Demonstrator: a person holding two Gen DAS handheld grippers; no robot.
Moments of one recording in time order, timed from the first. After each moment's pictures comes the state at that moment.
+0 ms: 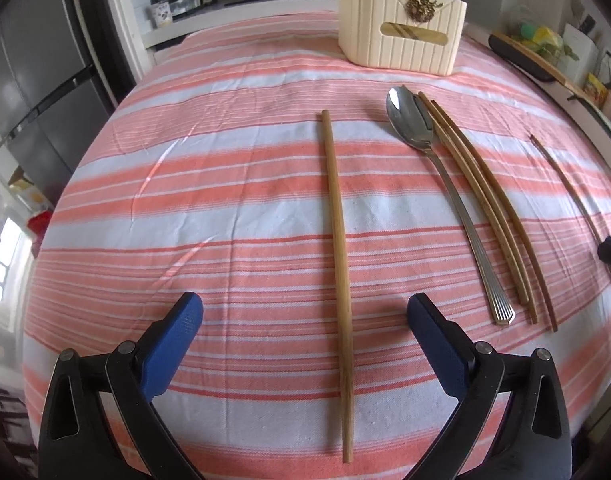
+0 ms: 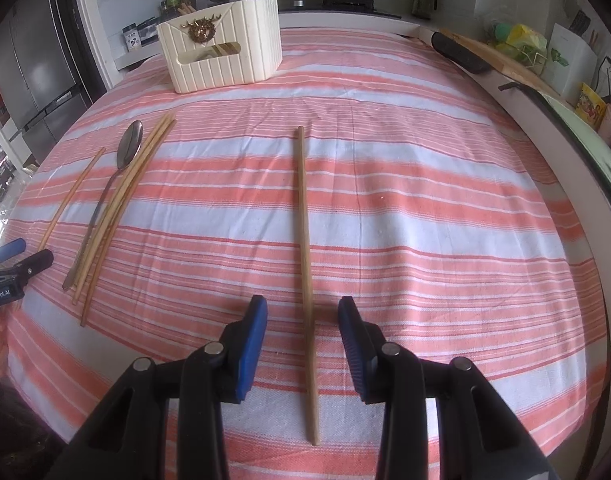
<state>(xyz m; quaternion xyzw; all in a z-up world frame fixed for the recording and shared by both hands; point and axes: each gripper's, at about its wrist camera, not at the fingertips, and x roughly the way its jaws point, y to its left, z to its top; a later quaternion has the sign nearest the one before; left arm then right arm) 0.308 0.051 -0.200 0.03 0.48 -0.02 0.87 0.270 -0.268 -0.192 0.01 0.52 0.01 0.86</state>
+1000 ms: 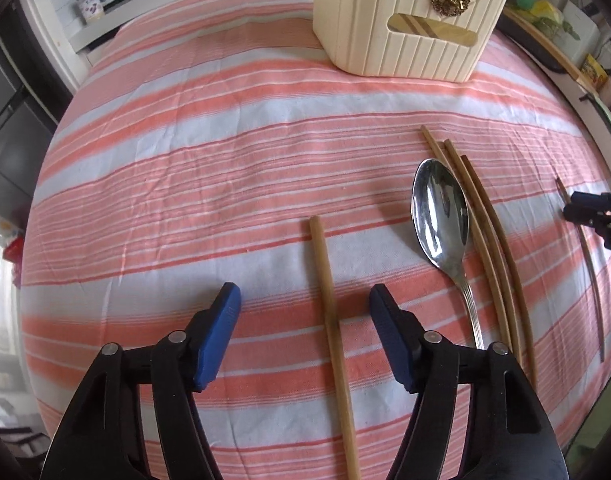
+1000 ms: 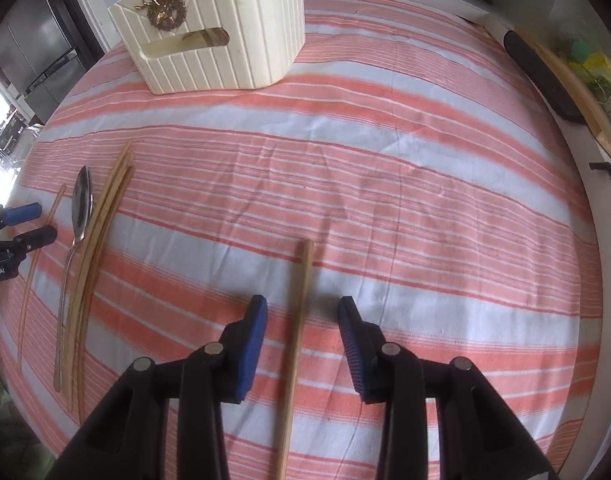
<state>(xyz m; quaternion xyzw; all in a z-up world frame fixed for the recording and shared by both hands) 0.444 0.040 -0.196 0.05 0.56 -0.08 0.82 0.427 -0.256 -0.208 -0.04 0.60 0.06 0.80</state>
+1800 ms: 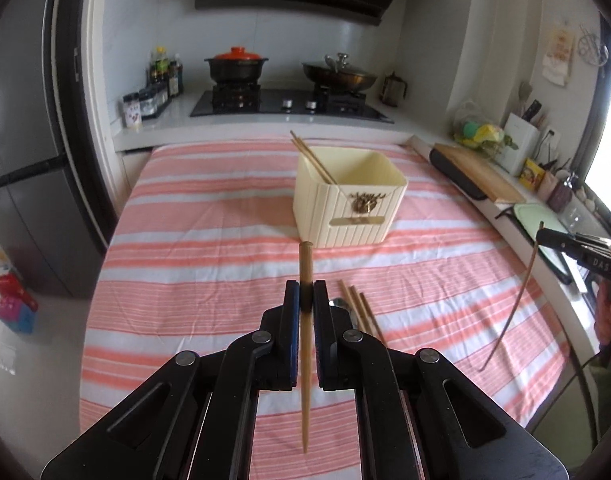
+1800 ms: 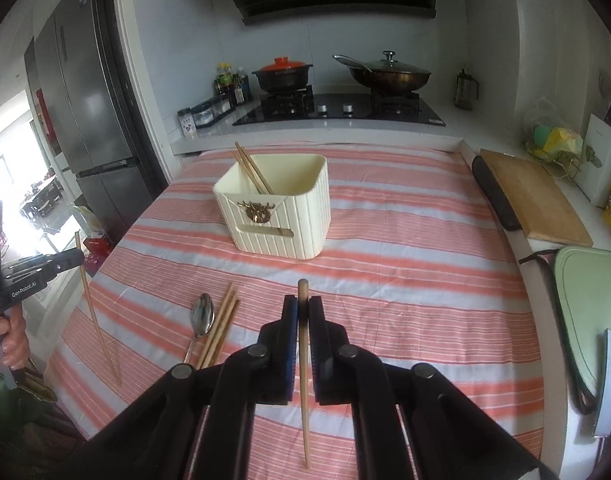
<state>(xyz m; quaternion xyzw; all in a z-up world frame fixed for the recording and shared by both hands) 0.353 0.071 -0.017 -0.03 0.35 -0.12 0.93 0.351 -0.258 -0.023 0.00 0.39 0.10 0.91</state>
